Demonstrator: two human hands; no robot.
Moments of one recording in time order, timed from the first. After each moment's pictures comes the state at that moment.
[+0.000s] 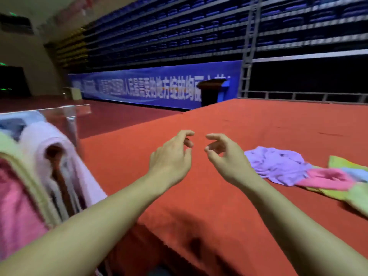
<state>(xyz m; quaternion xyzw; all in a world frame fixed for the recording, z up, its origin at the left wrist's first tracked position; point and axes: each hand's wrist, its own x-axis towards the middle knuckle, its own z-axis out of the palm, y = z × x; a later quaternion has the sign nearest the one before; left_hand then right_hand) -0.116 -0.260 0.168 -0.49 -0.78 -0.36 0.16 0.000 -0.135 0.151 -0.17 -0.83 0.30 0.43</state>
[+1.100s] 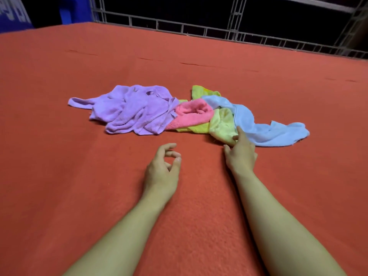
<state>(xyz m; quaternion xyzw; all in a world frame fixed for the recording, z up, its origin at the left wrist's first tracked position) 0.087 0.057 -0.074 -0.55 -0.56 -0.55 -0.27 0.304 0.140 -0.065 -0.73 -0.56 0.06 0.38</state>
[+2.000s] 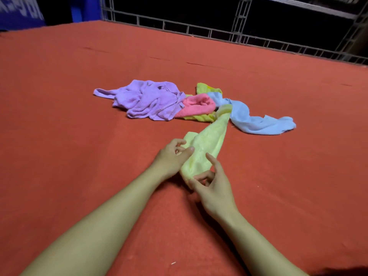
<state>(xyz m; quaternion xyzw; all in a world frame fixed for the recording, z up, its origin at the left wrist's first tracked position) 0.067 -0.003 -0.049 -0.60 -0.57 -0.41 -0.38 0.214 -0.084 -0.056 -0.54 -0.59 0.39 0.45</state>
